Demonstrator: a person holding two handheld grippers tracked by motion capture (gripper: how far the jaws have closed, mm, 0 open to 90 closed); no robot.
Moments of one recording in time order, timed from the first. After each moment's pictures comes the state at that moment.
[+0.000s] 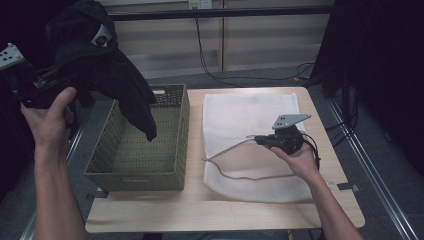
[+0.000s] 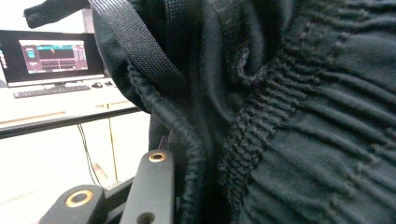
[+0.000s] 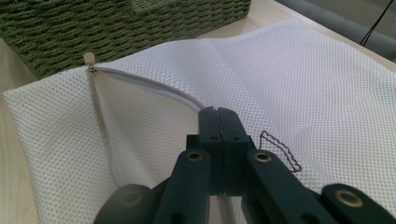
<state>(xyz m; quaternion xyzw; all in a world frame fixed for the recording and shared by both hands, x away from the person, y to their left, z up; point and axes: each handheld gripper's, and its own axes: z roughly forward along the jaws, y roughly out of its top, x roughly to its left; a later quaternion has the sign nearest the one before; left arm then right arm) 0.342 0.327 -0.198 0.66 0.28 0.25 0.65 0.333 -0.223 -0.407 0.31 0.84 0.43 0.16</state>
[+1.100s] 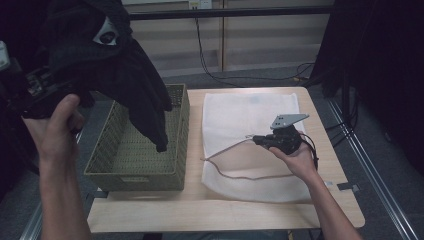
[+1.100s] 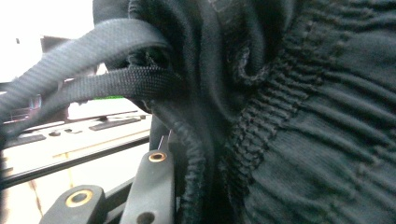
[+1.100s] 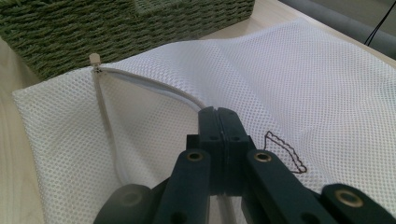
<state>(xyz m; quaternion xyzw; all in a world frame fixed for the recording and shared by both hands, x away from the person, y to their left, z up) 0.289 0.276 -0.169 0.64 0.19 0.23 0.71 0.334 -0.219 -0.407 0.31 0.84 0.43 0.15</state>
